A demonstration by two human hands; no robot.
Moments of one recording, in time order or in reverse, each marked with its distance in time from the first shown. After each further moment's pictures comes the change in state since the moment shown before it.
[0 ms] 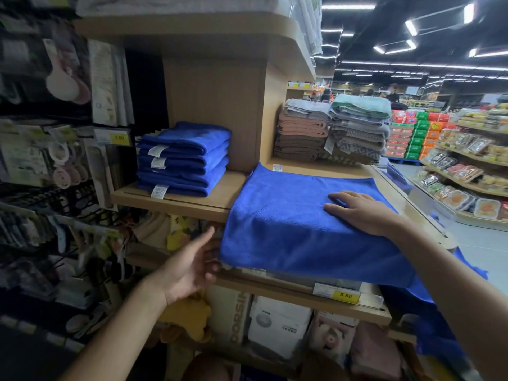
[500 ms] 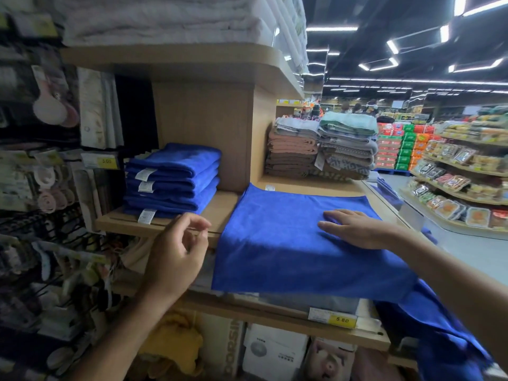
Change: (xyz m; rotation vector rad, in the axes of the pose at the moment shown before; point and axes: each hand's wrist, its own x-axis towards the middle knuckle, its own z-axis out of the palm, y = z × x) left_hand -0.015 0.042 0.044 1.028 0.477 1.054; right_hand 0.008 0.004 -0.016 -0.031 -0.165 0.013
